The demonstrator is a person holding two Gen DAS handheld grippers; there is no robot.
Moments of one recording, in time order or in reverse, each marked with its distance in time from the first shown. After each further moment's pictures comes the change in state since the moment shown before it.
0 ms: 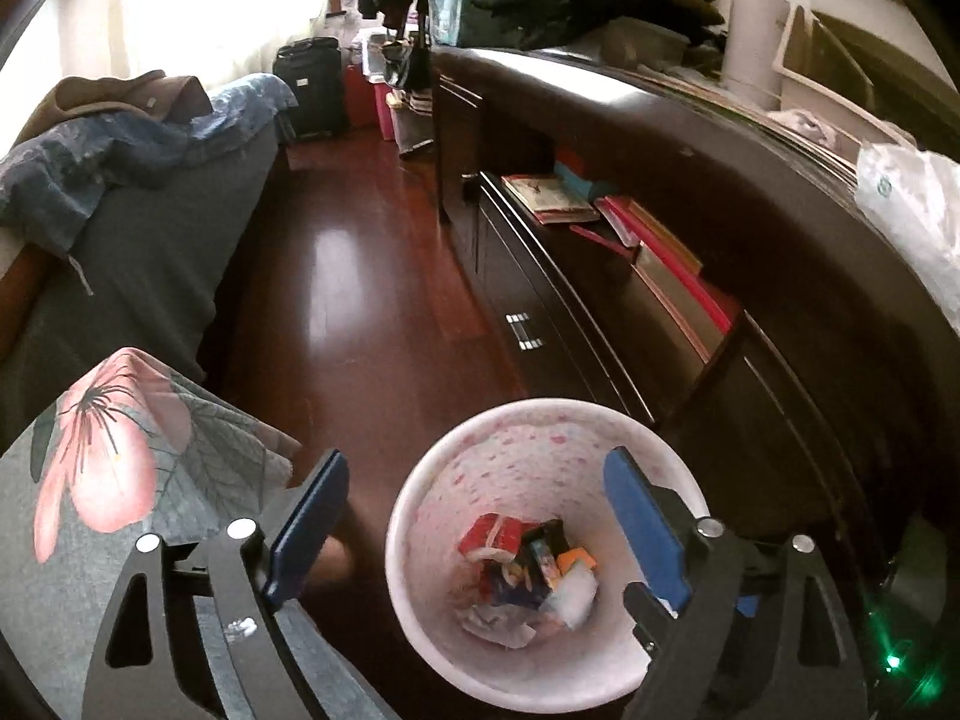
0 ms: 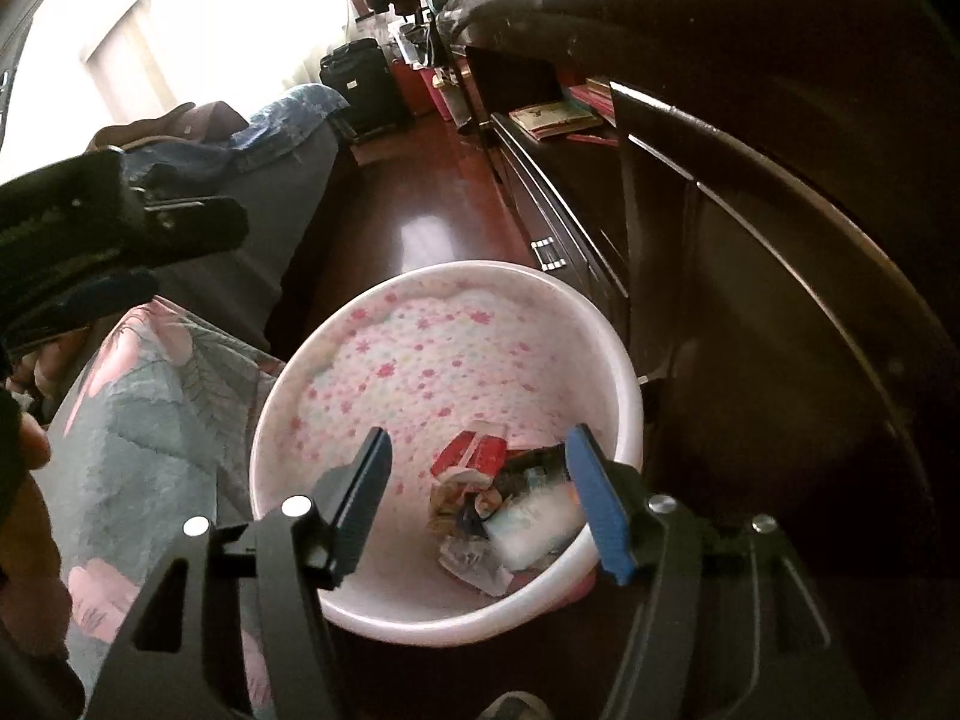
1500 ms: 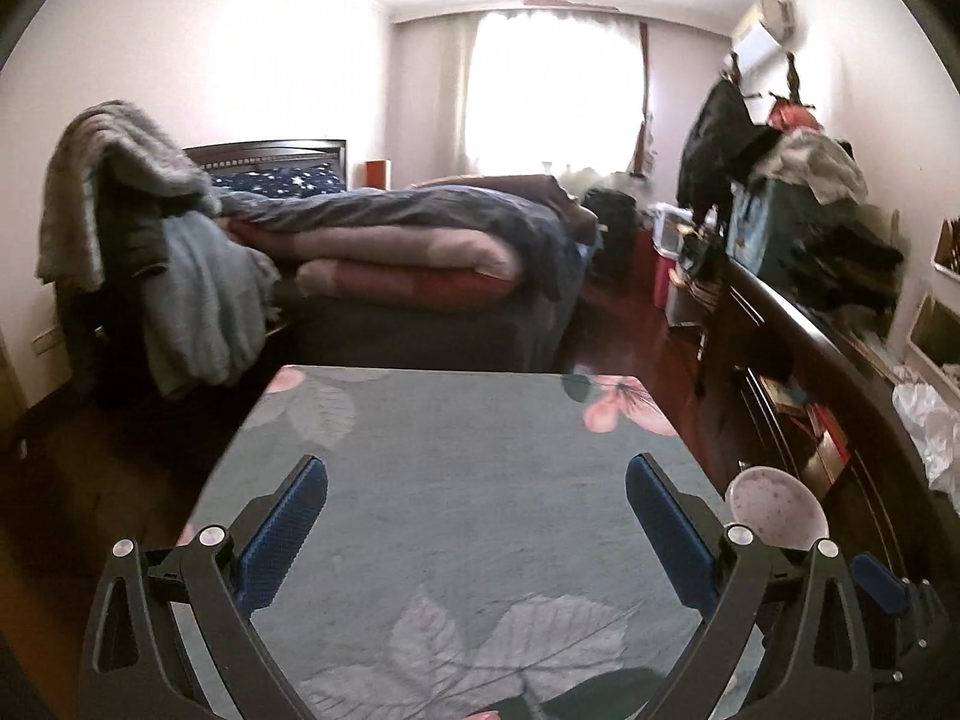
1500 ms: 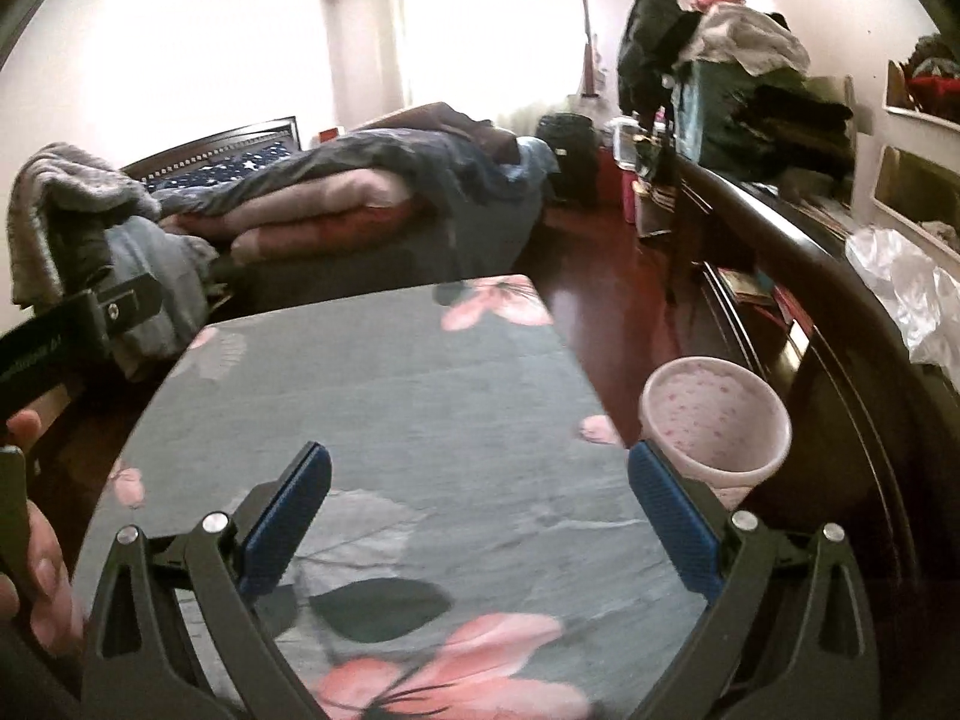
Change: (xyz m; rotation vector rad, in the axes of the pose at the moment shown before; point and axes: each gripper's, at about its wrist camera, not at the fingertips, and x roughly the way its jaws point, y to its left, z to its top) left arm -0.387 0.196 -0.225 -0.441 -0.386 0.501; right arm -0.271 0.264 -0.140 -0.456 -0.186 0.213
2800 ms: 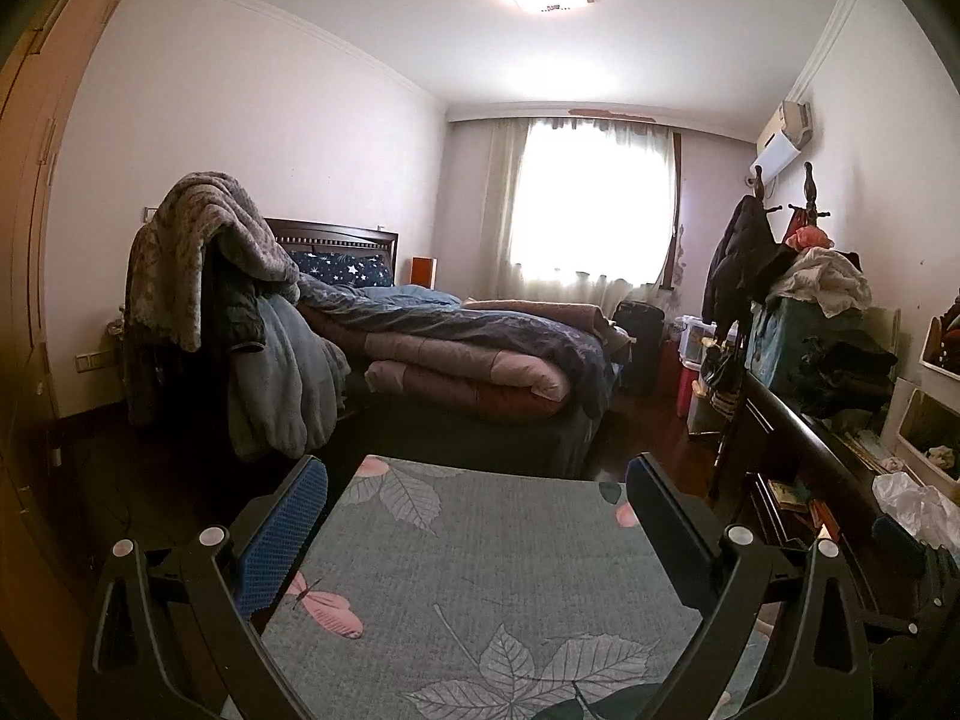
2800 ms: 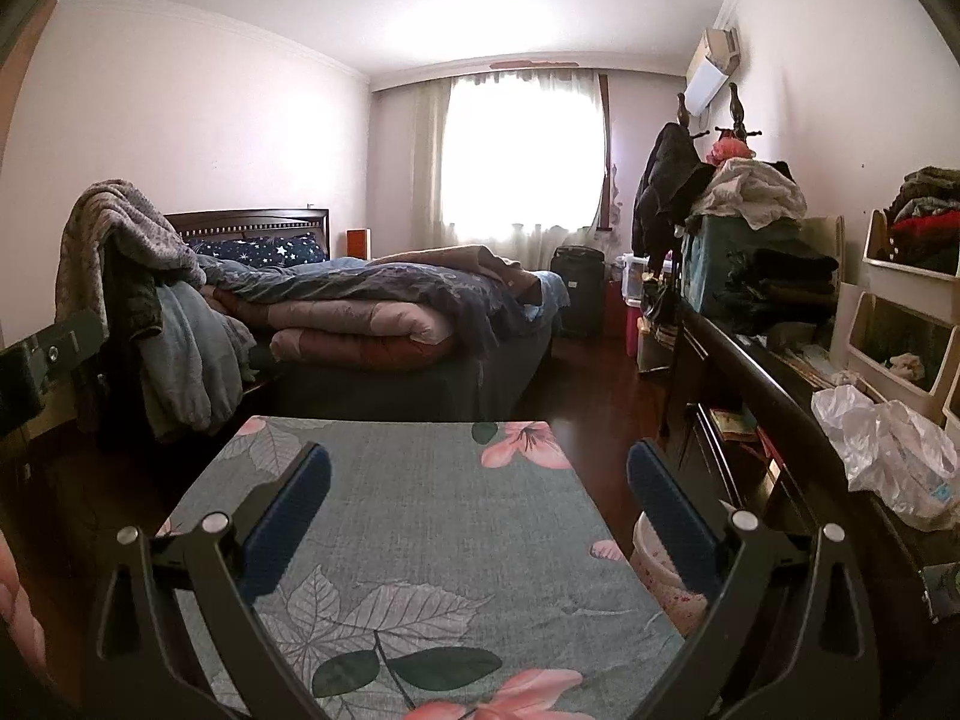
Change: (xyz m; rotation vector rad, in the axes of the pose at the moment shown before) left arm -0.126 0.066 0.012 -0.081 -0.254 0.053; right arm -0.107 0.058 0.029 -0.116 -0.304 -0.034
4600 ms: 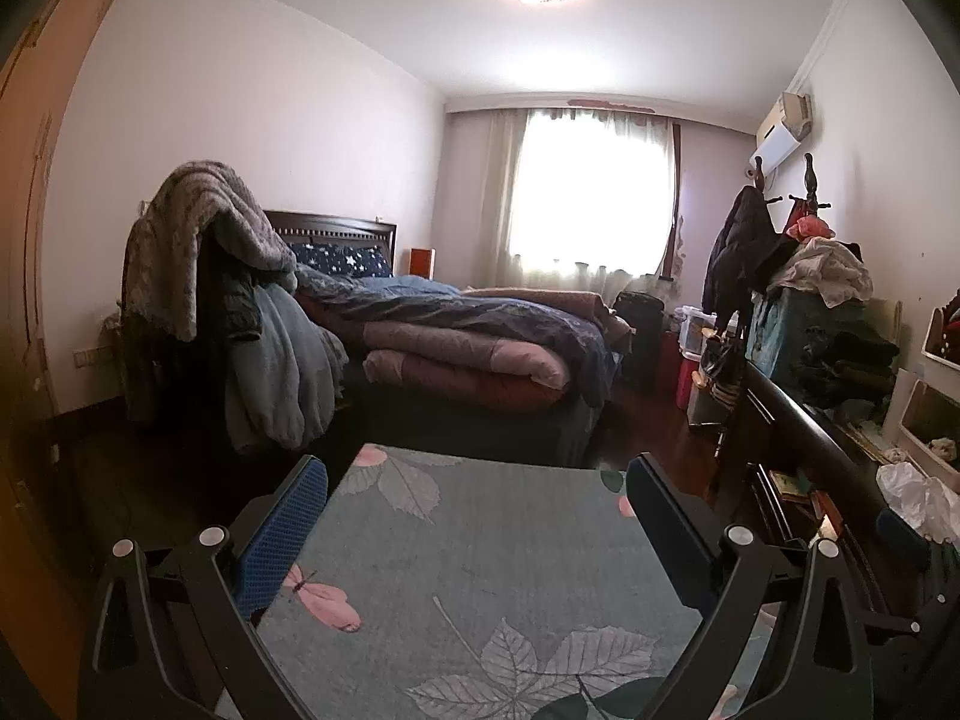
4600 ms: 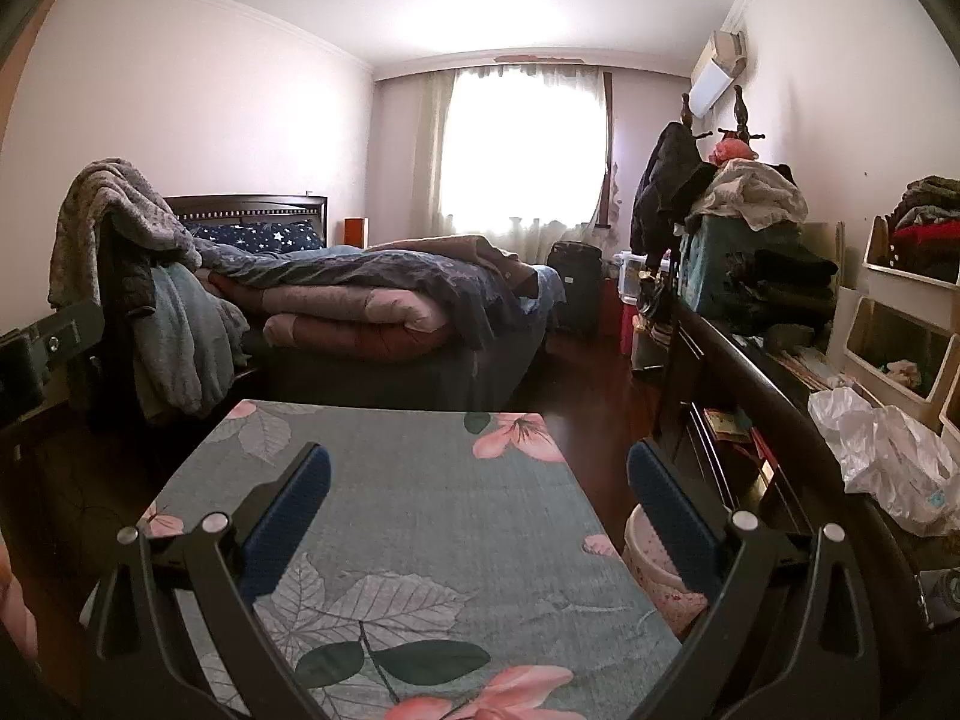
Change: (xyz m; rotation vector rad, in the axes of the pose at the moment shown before) left arm 0.016 0.010 -0.001 -0.008 0.036 -0.009; right arm 0.011 0.002 -0.011 -0.019 0.027 -0.014
